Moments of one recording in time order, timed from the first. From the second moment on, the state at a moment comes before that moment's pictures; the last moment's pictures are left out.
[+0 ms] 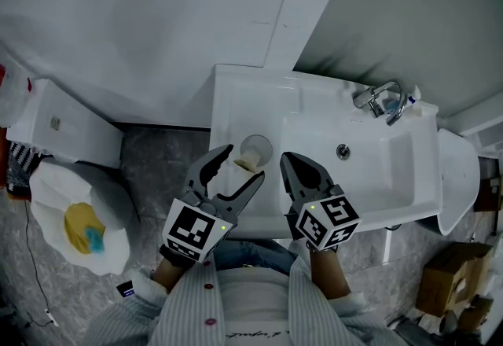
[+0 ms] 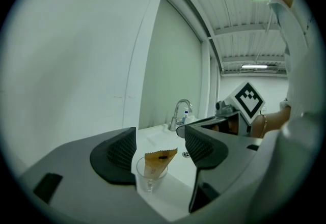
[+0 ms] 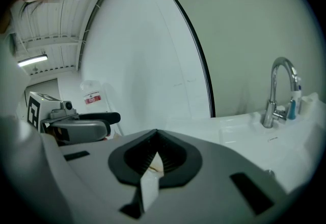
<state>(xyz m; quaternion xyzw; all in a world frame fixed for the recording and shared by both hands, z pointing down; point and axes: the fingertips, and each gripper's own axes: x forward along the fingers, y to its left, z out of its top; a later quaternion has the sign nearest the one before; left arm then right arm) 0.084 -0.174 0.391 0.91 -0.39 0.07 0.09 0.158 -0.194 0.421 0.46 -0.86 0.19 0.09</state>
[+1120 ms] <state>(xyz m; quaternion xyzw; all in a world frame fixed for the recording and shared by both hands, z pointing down) 0.105 -0.191 0.472 0.91 -0.38 0.12 0.11 0.167 -0.176 0.454 0.47 -0.85 0.23 0.11</state>
